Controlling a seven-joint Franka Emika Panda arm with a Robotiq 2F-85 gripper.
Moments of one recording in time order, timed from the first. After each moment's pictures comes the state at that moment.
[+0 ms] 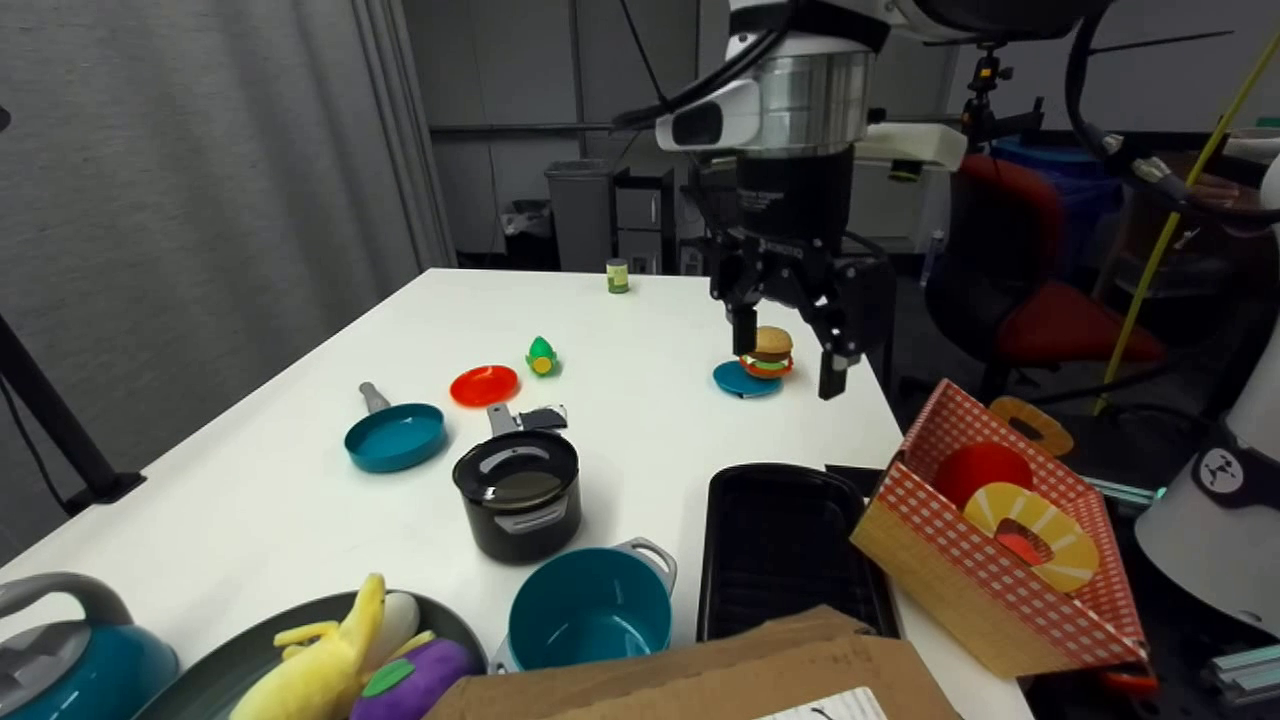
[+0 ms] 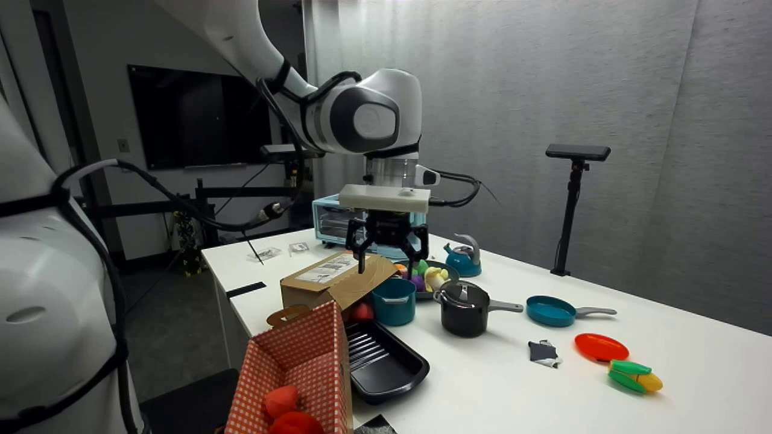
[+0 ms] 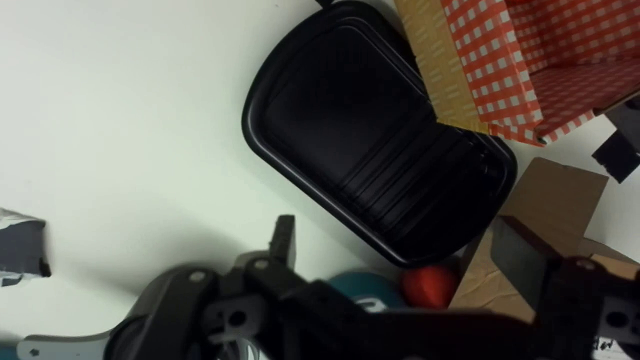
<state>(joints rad) 0.01 -0.24 0.05 -2.49 0.06 2.22 -0.69</state>
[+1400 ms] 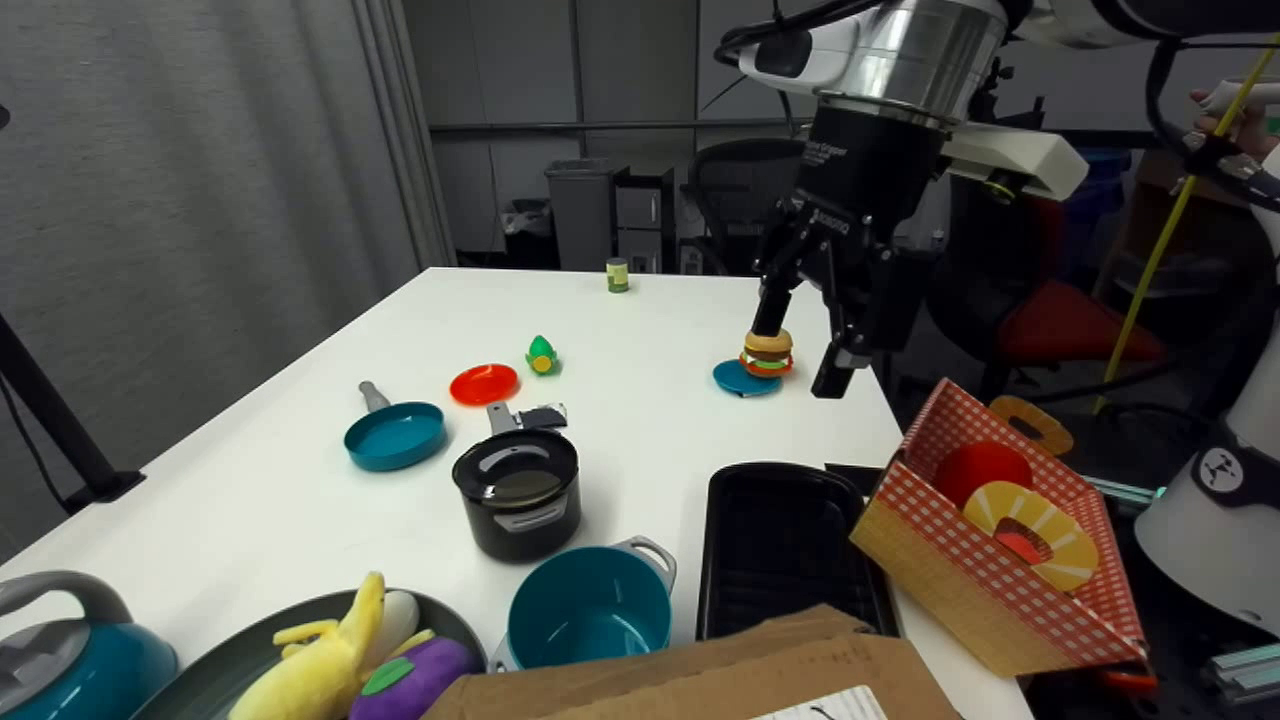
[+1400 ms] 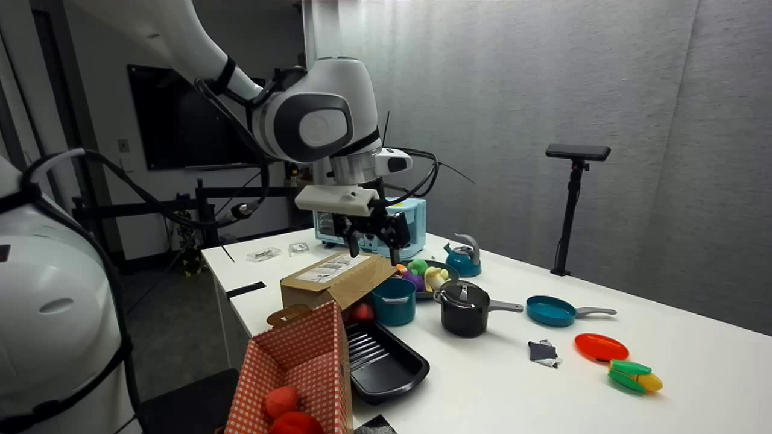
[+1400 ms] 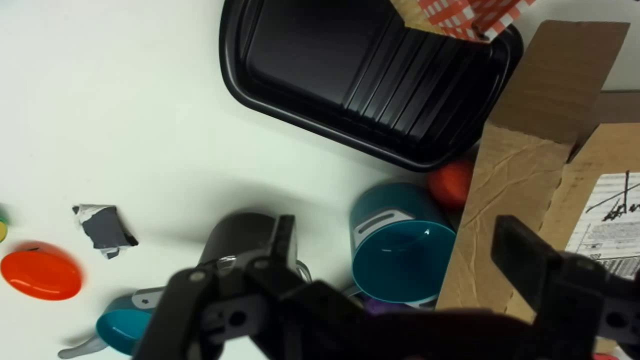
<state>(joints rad) 0.12 -0.45 0.01 -2.70 0.09 2.50 -0.33</state>
